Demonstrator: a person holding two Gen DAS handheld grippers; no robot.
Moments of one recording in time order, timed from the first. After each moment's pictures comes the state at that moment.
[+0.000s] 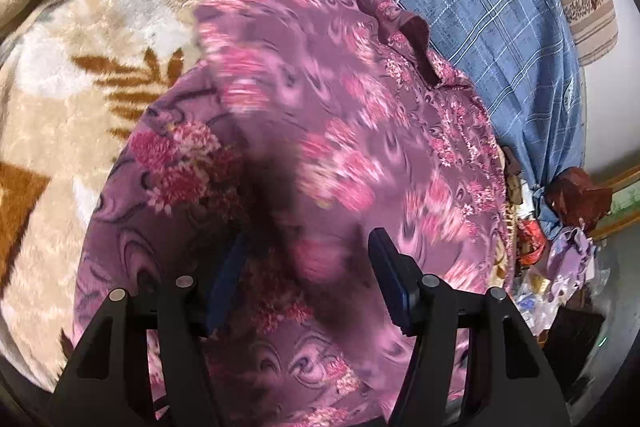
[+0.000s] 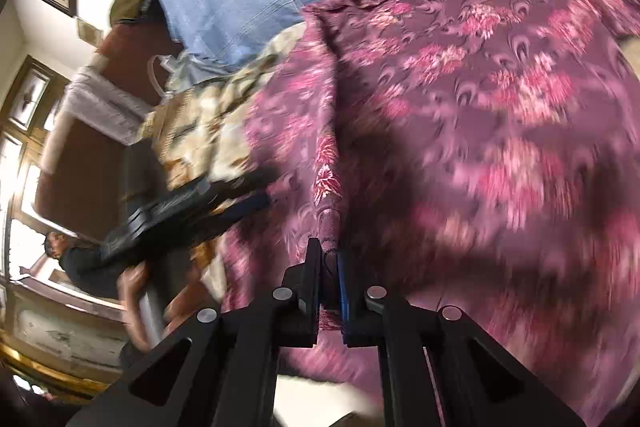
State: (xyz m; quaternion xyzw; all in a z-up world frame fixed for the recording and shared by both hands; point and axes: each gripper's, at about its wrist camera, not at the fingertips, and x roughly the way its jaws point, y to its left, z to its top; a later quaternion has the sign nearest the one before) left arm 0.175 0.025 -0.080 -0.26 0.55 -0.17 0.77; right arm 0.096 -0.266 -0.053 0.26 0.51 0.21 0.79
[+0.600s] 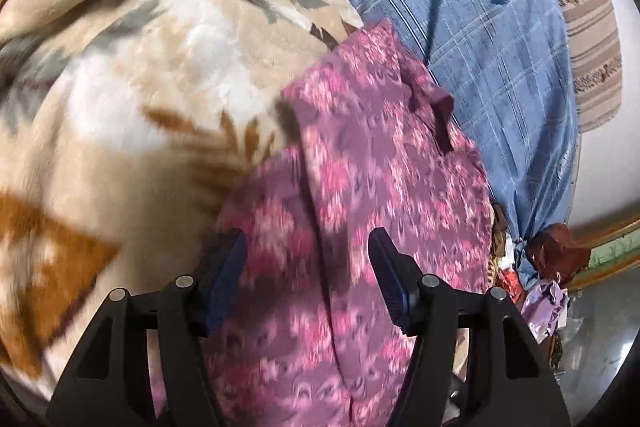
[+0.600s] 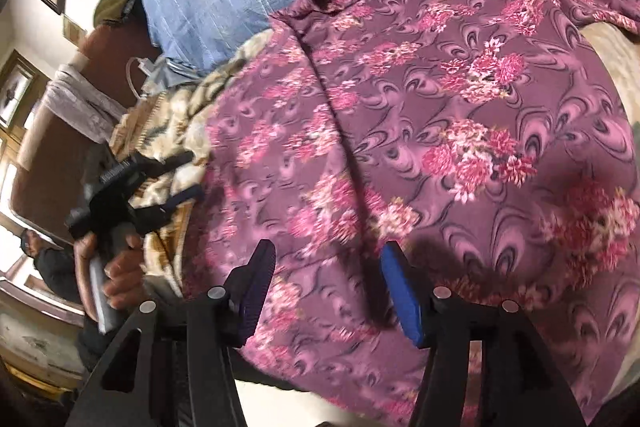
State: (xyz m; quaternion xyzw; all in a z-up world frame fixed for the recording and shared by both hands) left arm 0.214 0.090 -0.086 -0.33 0.53 -0.14 0.77; right arm 0.085 -0.278 -0.079 0.23 0.50 0.16 0.82
